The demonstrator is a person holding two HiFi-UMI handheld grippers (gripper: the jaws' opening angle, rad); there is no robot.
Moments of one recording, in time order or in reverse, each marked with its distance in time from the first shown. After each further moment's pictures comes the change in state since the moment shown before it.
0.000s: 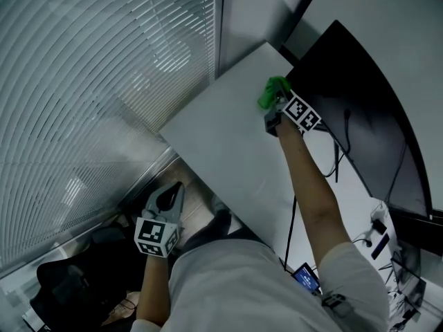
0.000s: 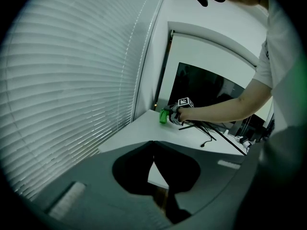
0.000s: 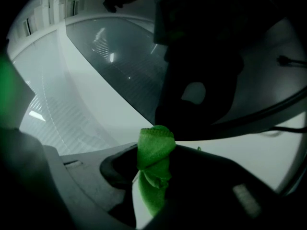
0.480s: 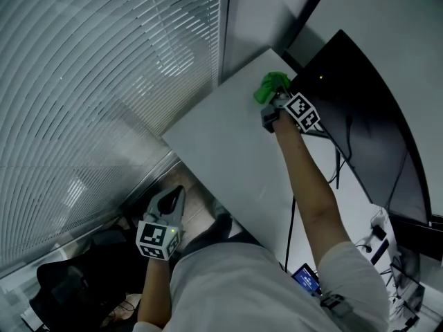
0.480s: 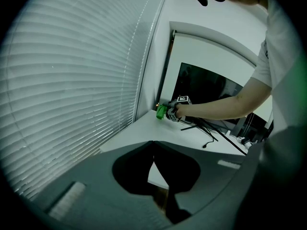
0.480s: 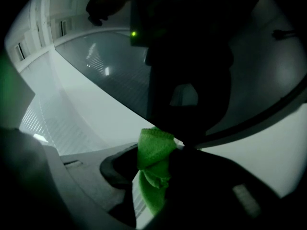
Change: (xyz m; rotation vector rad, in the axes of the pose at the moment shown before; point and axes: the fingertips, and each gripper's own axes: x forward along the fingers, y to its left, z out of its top) left arm -0.001 0.005 0.003 -0.004 0.000 0.019; right arm 0.024 0.028 0.018 0.174 -0.081 0.075
